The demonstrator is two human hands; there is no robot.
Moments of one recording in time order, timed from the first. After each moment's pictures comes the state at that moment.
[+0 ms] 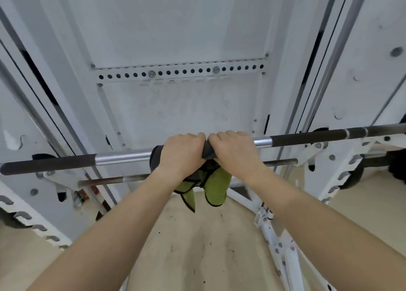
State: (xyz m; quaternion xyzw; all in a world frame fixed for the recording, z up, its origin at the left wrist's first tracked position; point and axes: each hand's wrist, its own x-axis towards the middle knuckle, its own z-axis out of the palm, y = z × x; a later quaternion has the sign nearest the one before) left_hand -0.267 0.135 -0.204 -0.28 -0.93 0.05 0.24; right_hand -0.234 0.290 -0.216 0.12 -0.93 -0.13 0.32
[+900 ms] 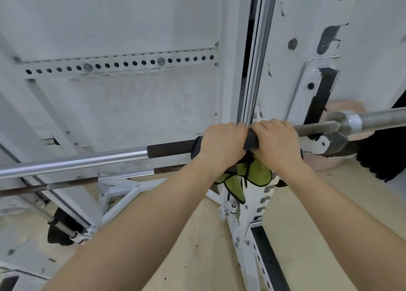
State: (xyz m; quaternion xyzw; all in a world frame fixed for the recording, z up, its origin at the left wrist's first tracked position) left_hand -0.217 0.490 -0.193 -0.36 -0.91 0.01 0.21; right_hand -0.177 0.636 -0.221 0.00 -0.95 -0.08 0.31
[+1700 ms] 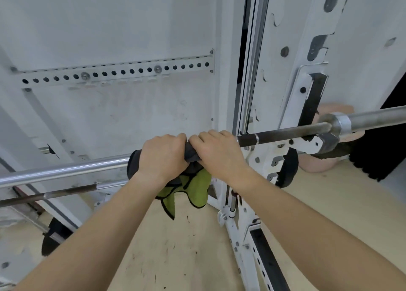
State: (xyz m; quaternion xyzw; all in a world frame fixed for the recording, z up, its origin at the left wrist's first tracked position) left_hand -0.238 0.377 -0.208 -0.27 -0.93 0.05 0.26; right_hand -0.197 0.532 -0.219 0.13 -0.94 -0.09 0.31
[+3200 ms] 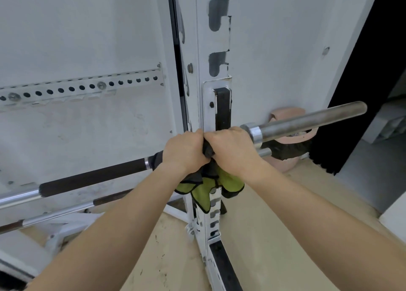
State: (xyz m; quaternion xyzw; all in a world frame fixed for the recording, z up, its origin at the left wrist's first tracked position) left_hand -0.207 0.616 -0.187 -0.36 -0.92 -0.08 0.15; right_hand -0.129 0.736 -0.177 0.01 -0.96 -0.12 0.23
